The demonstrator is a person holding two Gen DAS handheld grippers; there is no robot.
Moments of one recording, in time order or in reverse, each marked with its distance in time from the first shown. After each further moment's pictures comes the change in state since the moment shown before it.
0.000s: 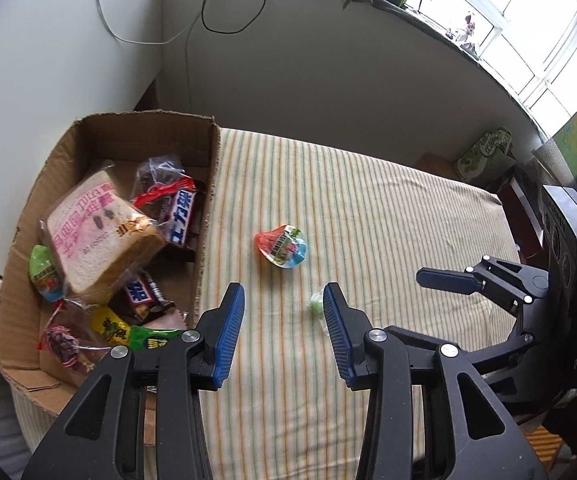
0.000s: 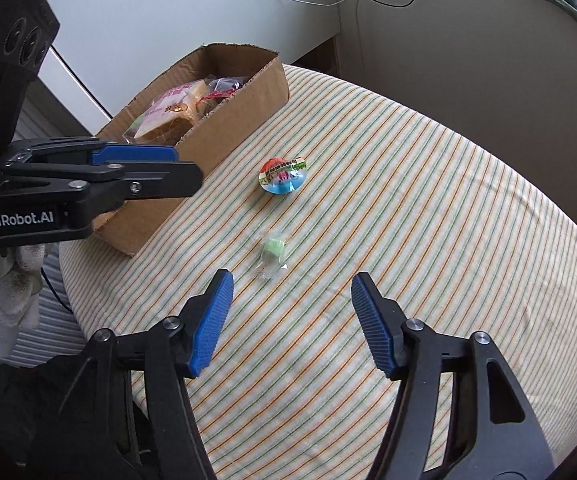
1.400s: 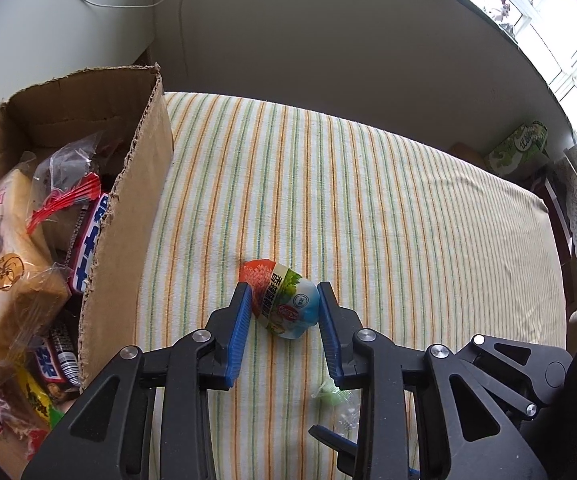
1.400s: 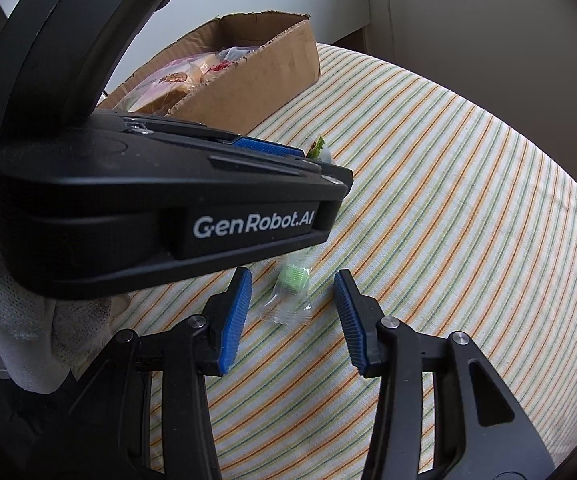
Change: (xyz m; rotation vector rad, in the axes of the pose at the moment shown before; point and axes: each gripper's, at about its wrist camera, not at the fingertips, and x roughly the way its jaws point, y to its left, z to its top) left arm 0.095 -0.008 0.021 -0.027 0.052 0.067; right arm 0.072 0.008 0.011 -0.060 0.002 0.052
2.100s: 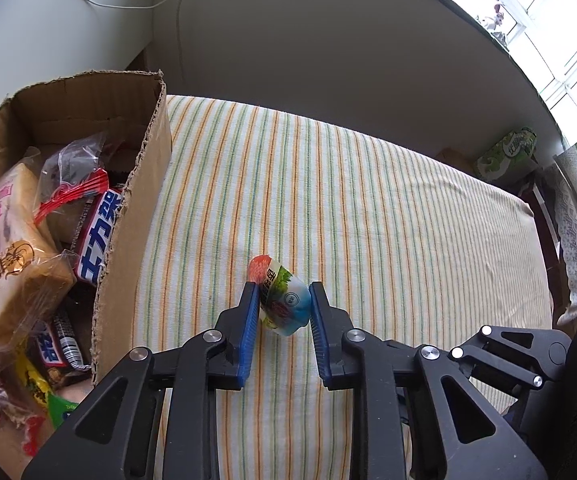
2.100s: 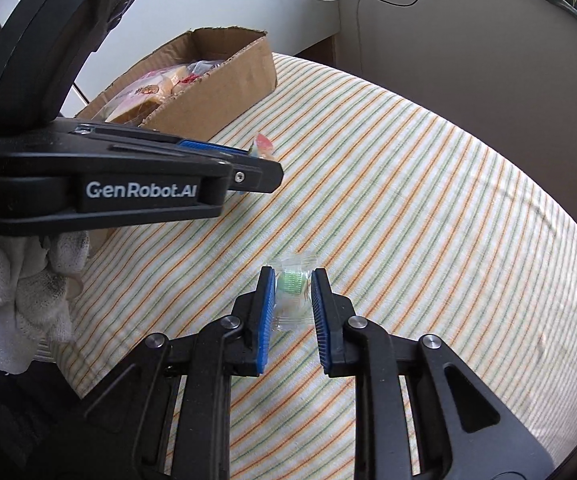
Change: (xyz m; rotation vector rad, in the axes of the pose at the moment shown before) left arm -0.023 0.008 -0.006 -0.013 -0.010 -0.049; right arm -0.008 -0.004 0.003 0.021 -0.021 -0.105
